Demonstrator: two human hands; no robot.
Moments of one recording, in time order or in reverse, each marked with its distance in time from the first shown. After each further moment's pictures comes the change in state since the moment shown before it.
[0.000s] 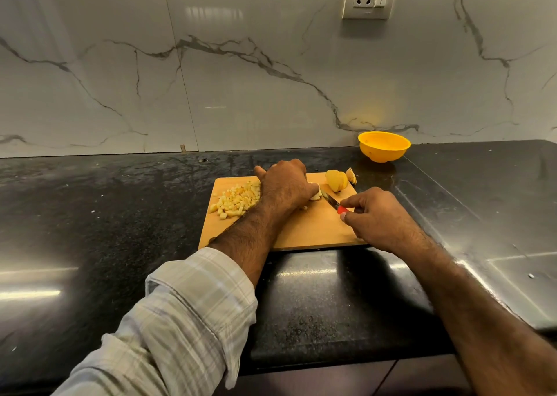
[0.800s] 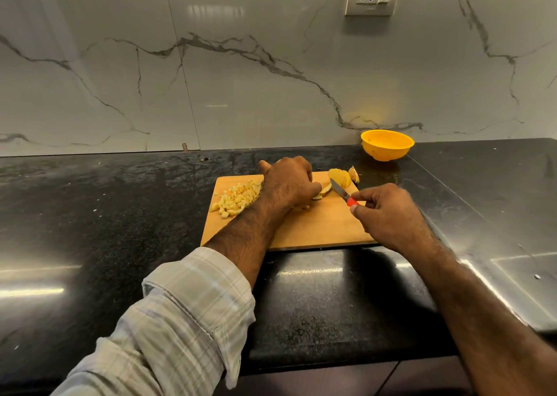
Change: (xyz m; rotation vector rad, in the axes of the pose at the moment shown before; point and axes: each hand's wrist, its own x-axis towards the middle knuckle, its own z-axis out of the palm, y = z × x) left_hand 0.002 -0.005 -0.003 -0.027 -0.010 0.097; right_hand -0.004 0.006 -0.001 0.100 0.134 0.045
